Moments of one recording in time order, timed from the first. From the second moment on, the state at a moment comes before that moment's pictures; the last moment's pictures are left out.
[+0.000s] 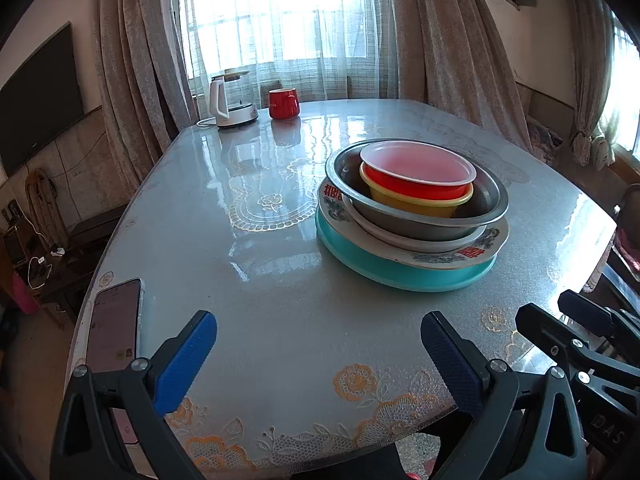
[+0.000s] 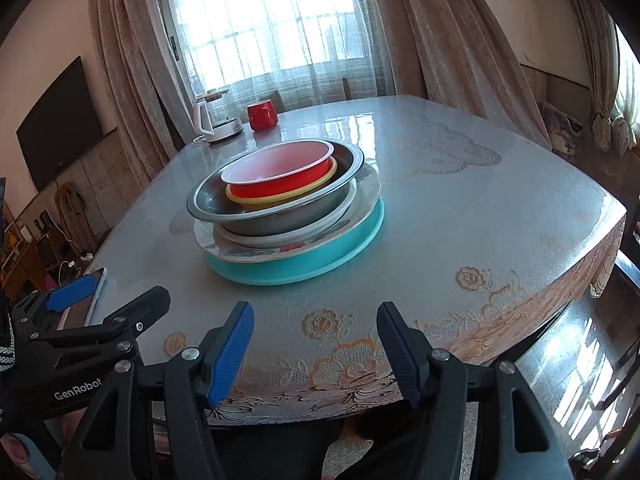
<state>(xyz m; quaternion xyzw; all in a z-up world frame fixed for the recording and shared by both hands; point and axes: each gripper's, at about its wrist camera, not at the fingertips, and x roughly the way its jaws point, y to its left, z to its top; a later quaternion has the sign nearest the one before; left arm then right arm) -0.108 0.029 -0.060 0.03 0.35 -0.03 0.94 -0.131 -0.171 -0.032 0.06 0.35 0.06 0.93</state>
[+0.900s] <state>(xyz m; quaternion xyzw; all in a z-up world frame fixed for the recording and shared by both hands) -0.105 0.029 -0.065 0.03 0.36 -0.03 0.93 -0.130 -0.168 -0.034 0.06 0.36 0.06 0.93</state>
